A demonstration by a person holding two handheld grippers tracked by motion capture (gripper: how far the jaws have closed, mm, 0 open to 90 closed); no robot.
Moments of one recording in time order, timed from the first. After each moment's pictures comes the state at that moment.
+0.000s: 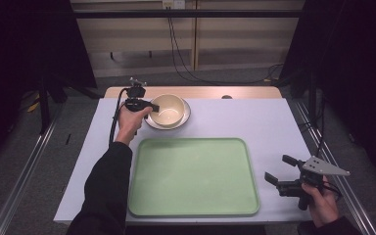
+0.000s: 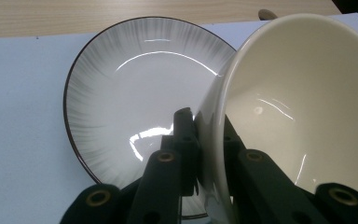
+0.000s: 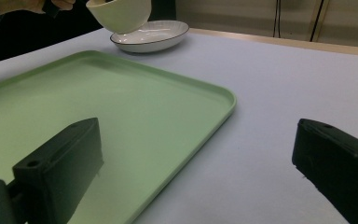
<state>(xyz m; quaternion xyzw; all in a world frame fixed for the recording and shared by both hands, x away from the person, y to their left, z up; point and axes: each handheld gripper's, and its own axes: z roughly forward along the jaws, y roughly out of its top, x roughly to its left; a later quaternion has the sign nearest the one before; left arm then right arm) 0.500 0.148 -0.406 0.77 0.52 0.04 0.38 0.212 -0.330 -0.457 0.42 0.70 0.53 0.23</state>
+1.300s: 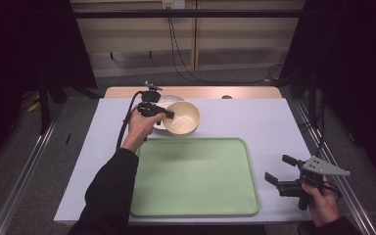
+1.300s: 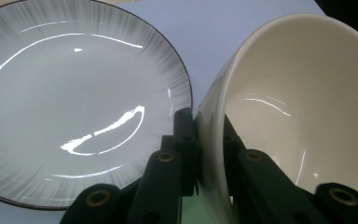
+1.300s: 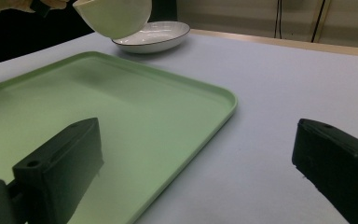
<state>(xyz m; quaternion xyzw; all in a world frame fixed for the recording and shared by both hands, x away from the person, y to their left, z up) 0.470 0.105 -0.396 0.81 0.45 -0.01 0.38 0.212 -0.330 -0.456 0.41 0.70 0.53 0.23</state>
